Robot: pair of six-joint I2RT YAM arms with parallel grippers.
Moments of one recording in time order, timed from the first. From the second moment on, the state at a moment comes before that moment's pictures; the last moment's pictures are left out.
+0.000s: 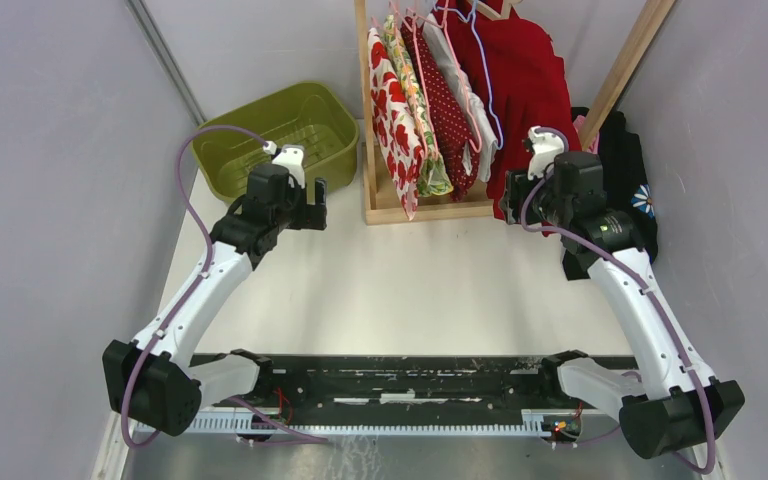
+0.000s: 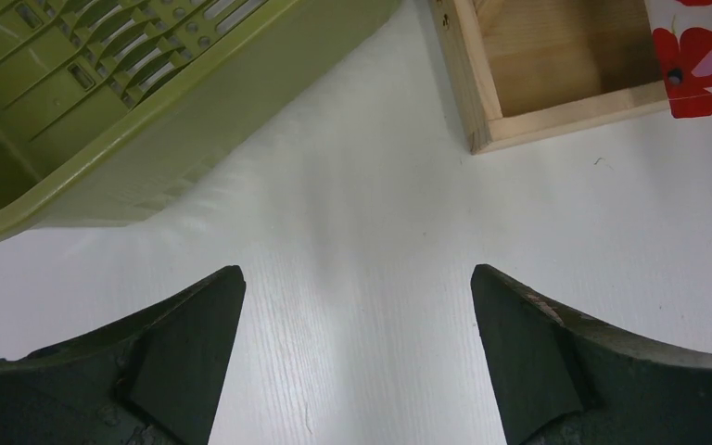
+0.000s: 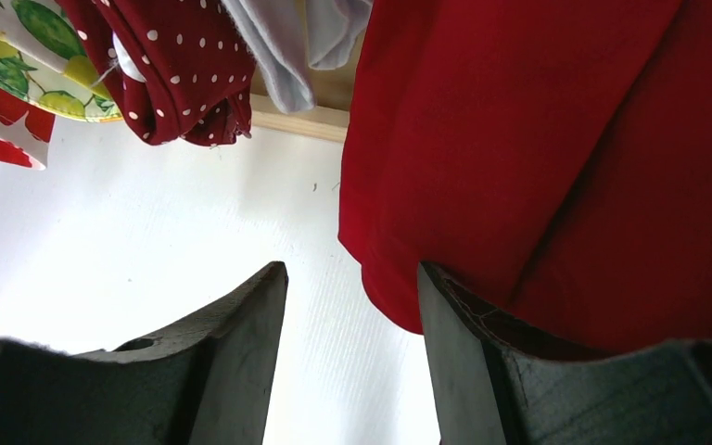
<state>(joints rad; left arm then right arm) -0.34 1.17 1.02 -0.46 -0.13 -0.13 0.24 1.08 1.15 -0.62 -0.07 0.02</state>
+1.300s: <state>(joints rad) -0.34 1.17 1.11 -0.49 -0.10 -0.12 0.28 1.59 2.22 -0.75 0.03 -0.04</state>
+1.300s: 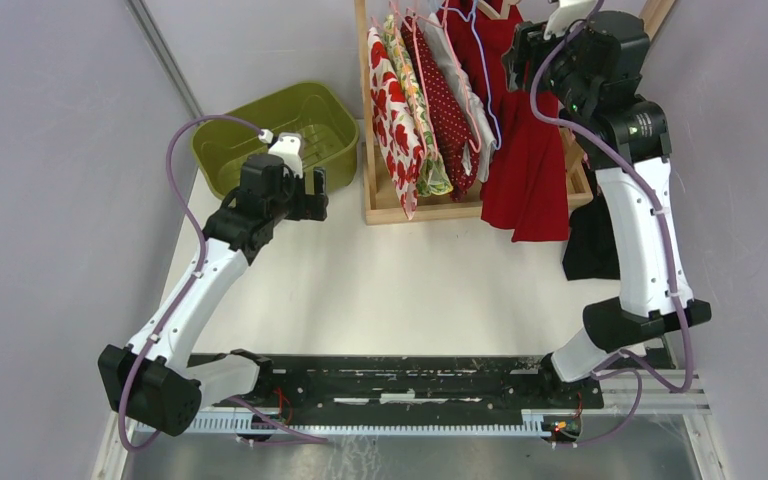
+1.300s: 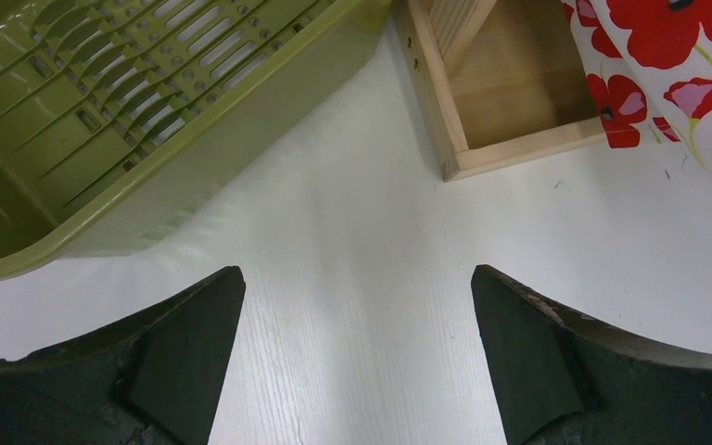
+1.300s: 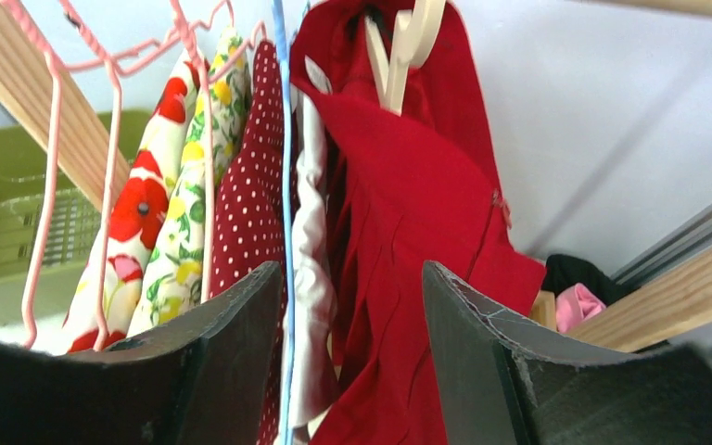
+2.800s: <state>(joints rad) -0.34 1.24 1.11 -0.49 -0.13 -0.08 0.27 1.86 2.31 -0.55 0.15 -0.08</state>
